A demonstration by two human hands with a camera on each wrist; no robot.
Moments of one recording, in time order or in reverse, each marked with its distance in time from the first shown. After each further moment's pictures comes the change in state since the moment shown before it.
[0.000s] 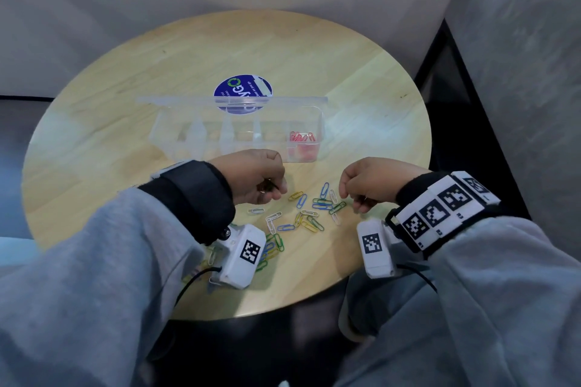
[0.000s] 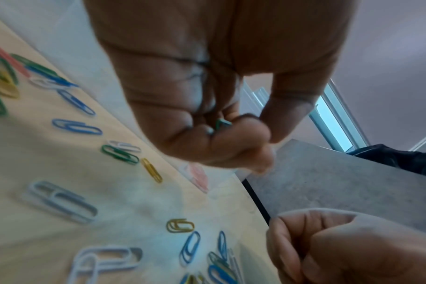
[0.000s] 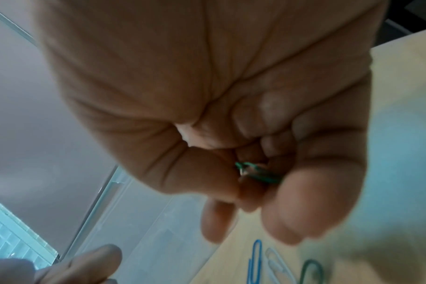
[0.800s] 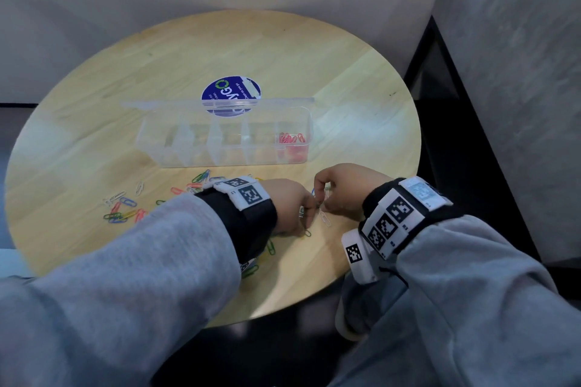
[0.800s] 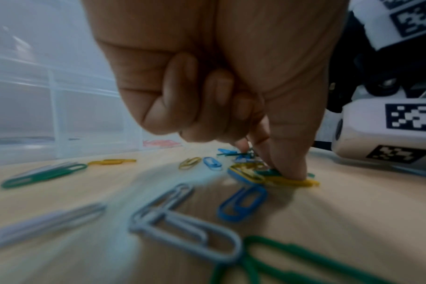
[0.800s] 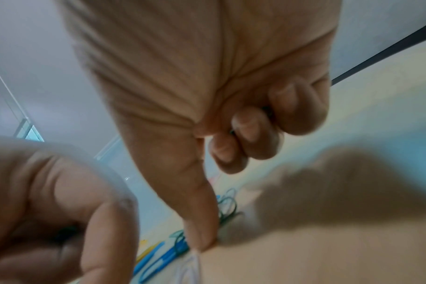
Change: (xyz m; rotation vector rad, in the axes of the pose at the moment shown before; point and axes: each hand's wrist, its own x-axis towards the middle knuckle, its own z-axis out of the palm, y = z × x) left_hand 0.015 -0.002 0.055 1.218 -0.139 0.138; right_hand 0.021 0.004 0.018 -0.446 0.113 -0.162
